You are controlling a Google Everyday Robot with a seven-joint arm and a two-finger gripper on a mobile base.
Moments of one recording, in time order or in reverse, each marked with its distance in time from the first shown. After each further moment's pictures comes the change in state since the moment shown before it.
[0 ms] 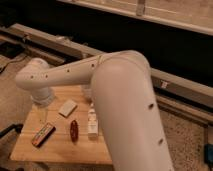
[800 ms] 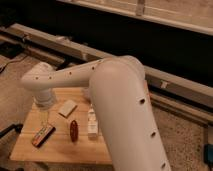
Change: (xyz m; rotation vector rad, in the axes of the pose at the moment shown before) arm 0.003 -0.004 0.021 -0.070 -0.012 -0.032
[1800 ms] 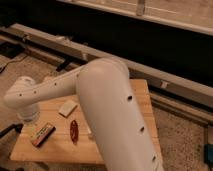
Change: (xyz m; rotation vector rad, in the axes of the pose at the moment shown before) arm -0.053 0.070 0.036 0.006 -0.045 -0.375
